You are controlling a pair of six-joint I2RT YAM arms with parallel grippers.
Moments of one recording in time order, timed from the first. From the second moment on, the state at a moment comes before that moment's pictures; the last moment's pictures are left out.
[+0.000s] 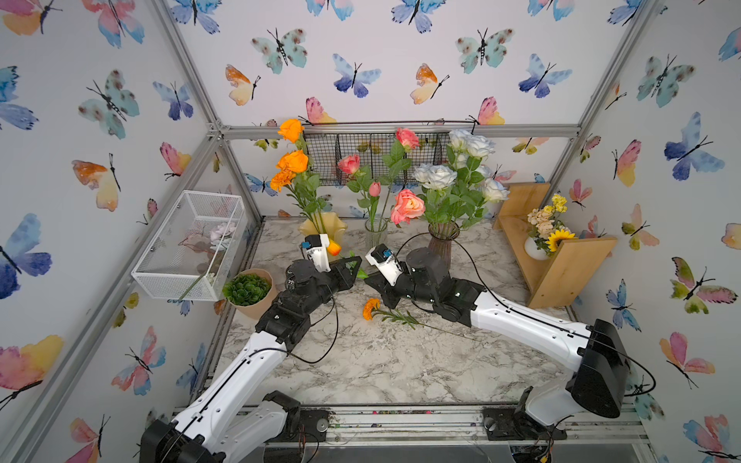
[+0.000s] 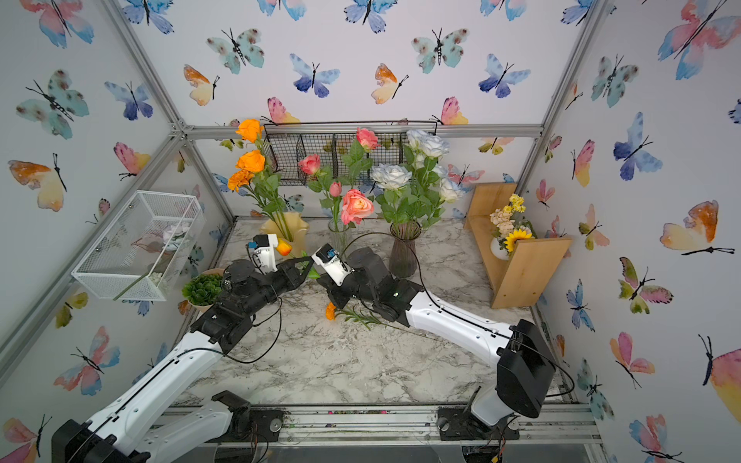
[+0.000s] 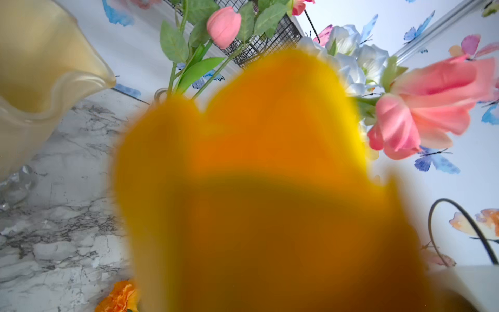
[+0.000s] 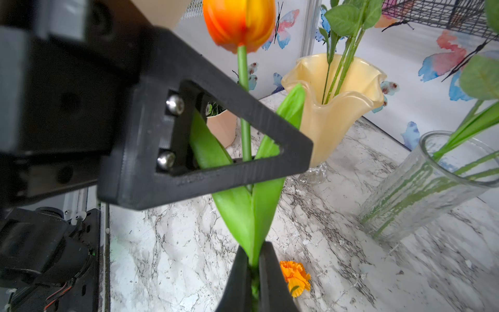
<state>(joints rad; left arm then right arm) -0.45 0.99 0.78 0.05 0.23 -0.79 0.96 1.53 1.24 -0.10 -0.18 -0.02</state>
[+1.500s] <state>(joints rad) -0.26 1.50 1.62 -0.11 -0.34 -0.06 0.96 1.20 1.08 -0.19 0.26 0.05</state>
